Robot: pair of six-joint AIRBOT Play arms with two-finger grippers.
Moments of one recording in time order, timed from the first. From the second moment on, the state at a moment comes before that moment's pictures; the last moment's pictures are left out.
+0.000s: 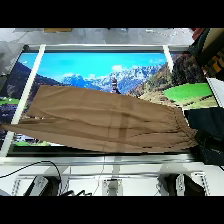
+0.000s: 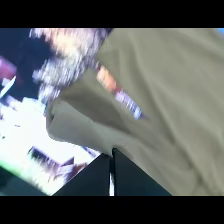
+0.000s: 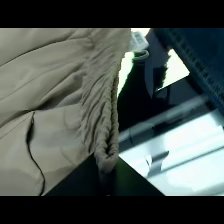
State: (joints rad) left arm 1.08 -0.96 0.90 0.86 -1.14 -1.01; right arm -0.69 -0.51 0.70 -1.31 1.43 1.44
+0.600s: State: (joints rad) left arm 0.64 -1.24 1.21 1.09 -0.86 -1.46; right arm -0.69 -0.71 0.88 -1.22 1.26 1.44
